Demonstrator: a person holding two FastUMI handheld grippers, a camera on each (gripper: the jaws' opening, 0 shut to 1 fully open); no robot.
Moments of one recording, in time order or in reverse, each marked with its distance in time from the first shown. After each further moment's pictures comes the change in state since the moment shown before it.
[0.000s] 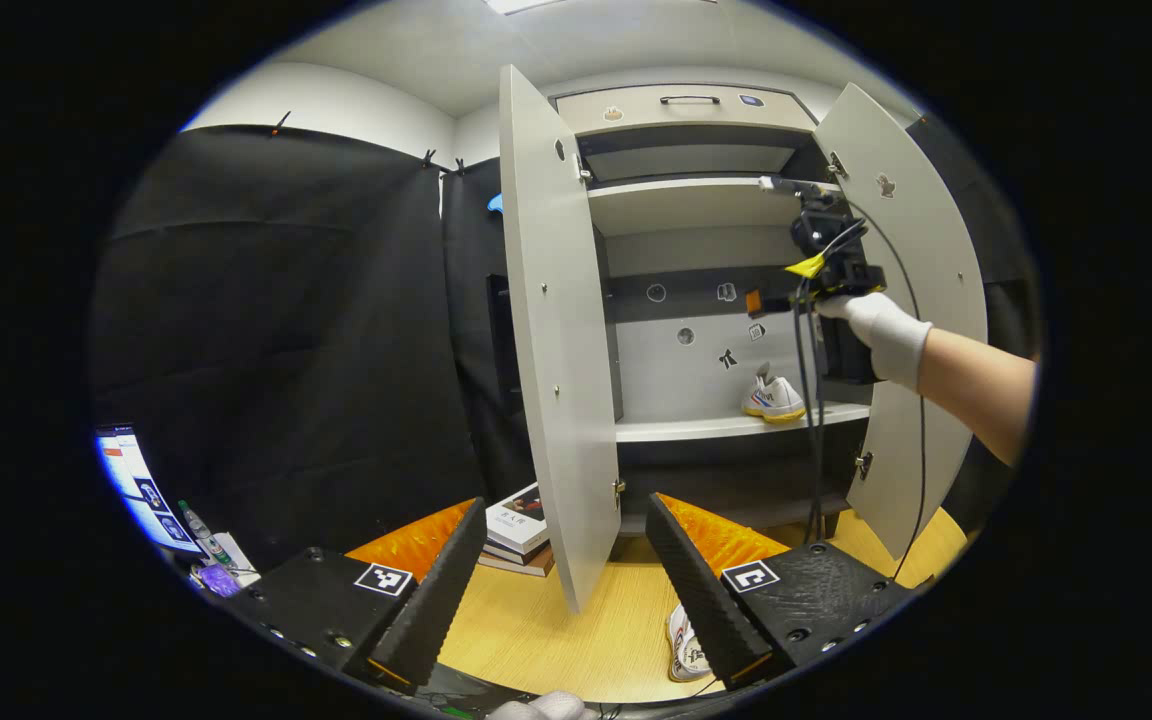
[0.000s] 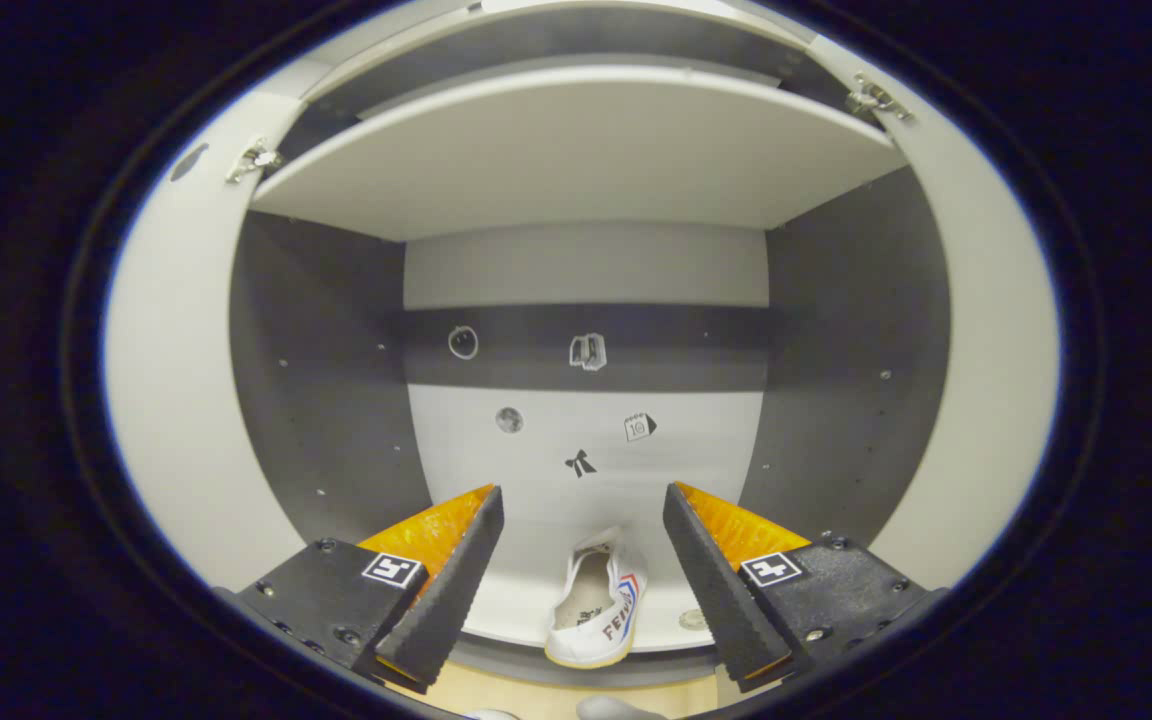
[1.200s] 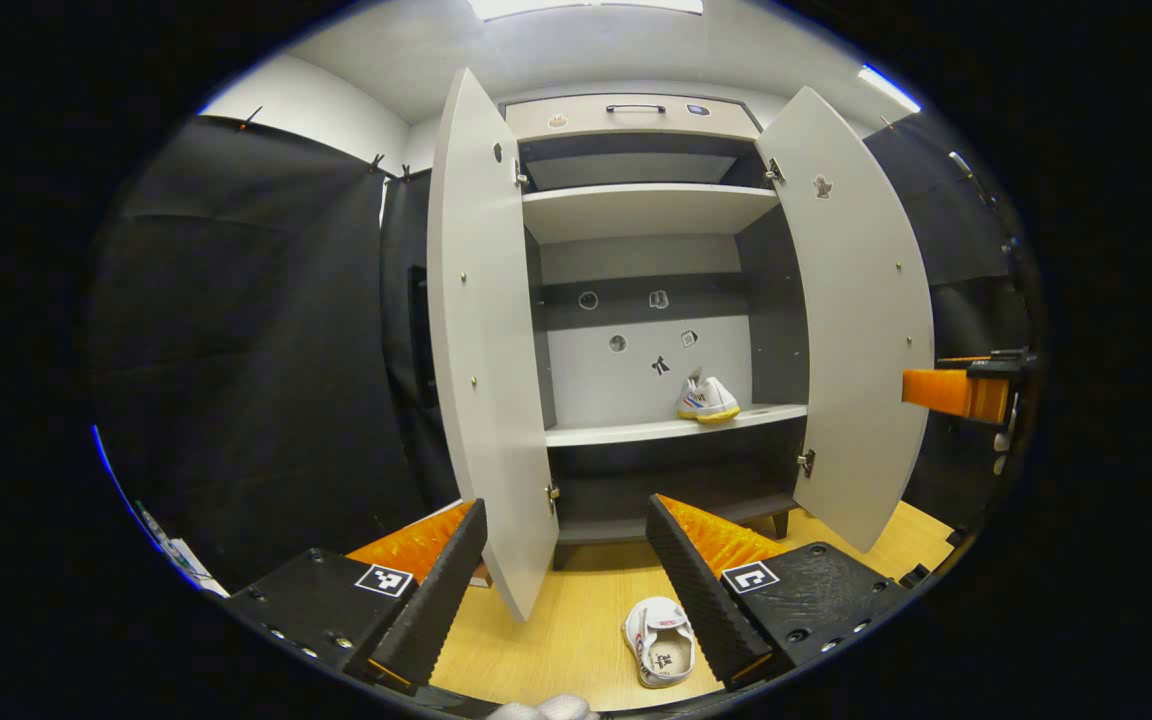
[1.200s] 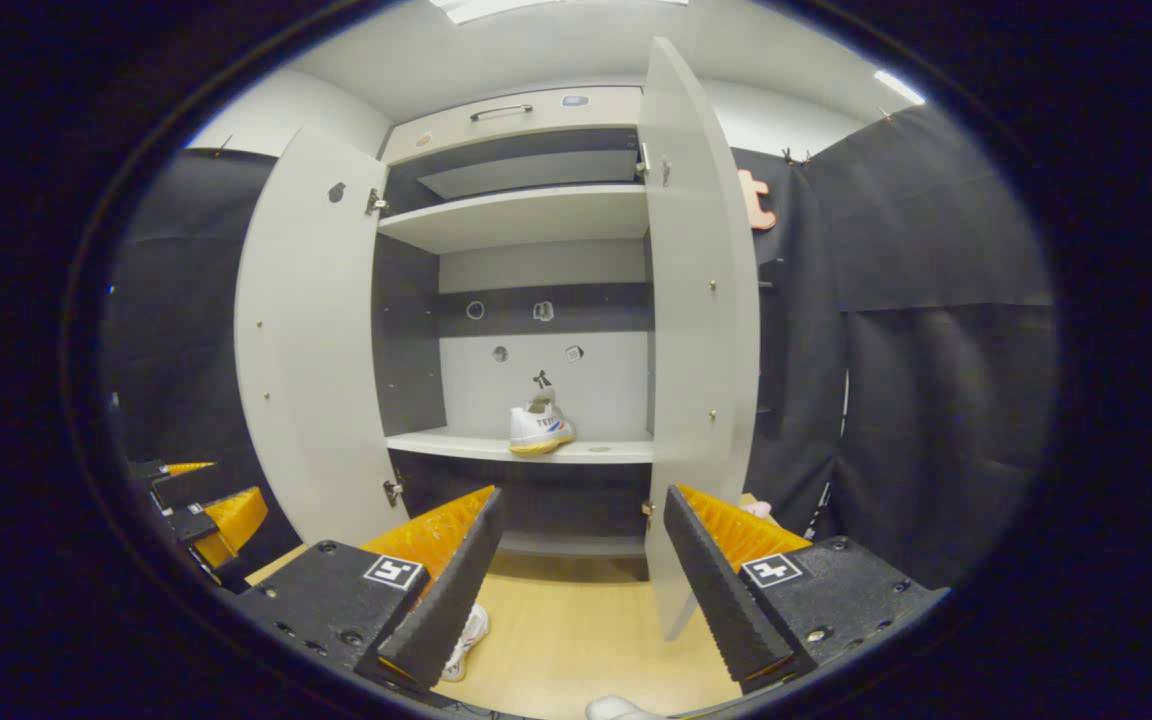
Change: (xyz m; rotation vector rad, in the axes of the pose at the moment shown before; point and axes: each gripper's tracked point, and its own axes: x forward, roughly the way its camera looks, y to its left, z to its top) left arm 0.012 -0.057 -0.033 -0.007 -0.036 -0.214; right arm -0.304 -0.079 -0.147 0.006 -0.014 -0.092
